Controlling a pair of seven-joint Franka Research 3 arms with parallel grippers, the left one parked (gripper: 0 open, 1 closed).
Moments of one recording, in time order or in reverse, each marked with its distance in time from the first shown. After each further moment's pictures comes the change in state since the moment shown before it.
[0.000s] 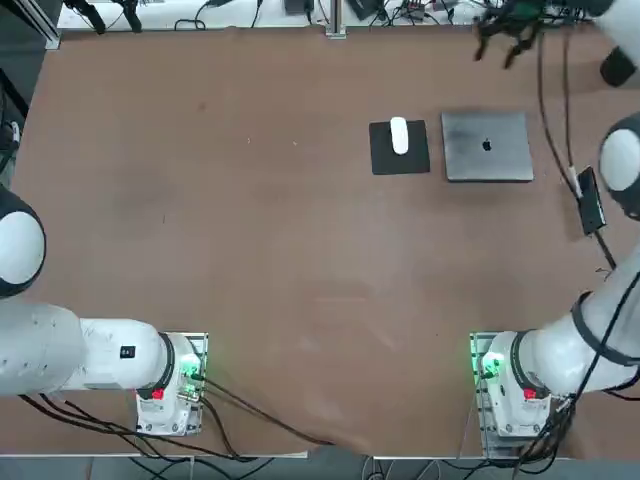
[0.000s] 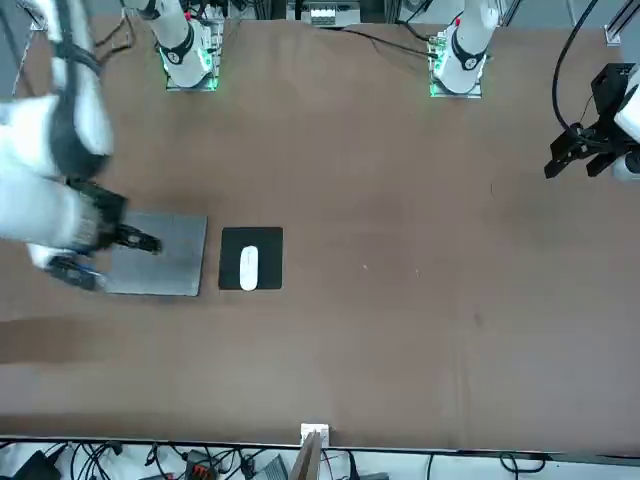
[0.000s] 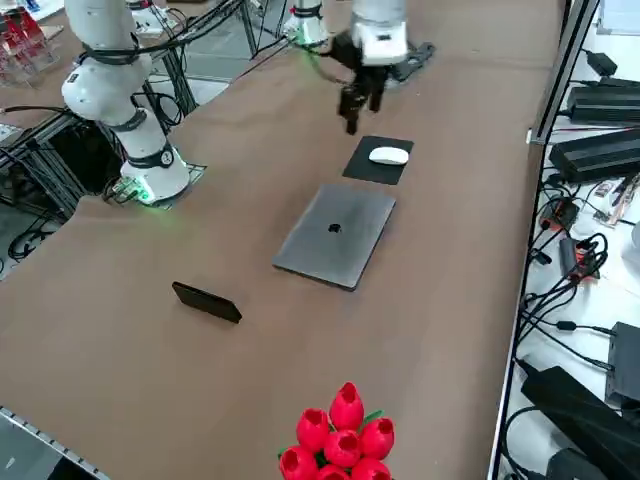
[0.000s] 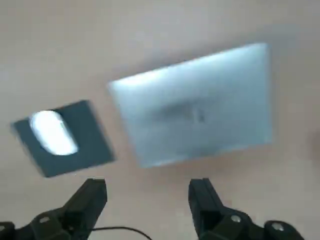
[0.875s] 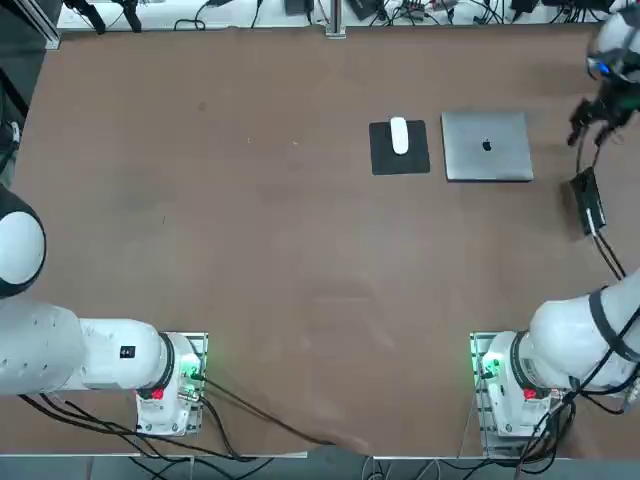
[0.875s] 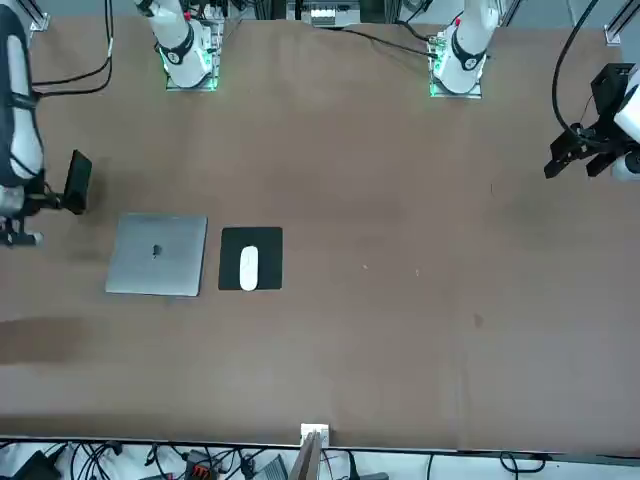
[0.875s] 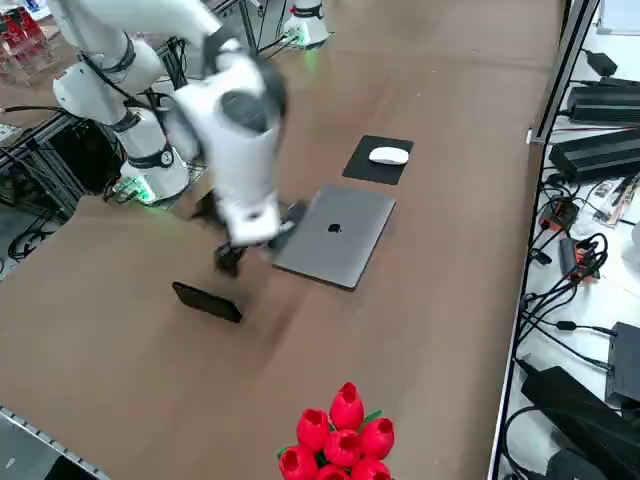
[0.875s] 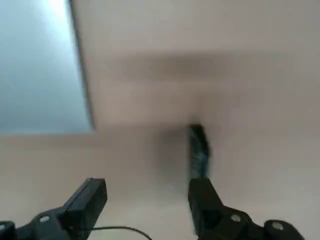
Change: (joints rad) arm -0.461 -0.039 -0.018 -0.431 -0.208 0.356 -0.655
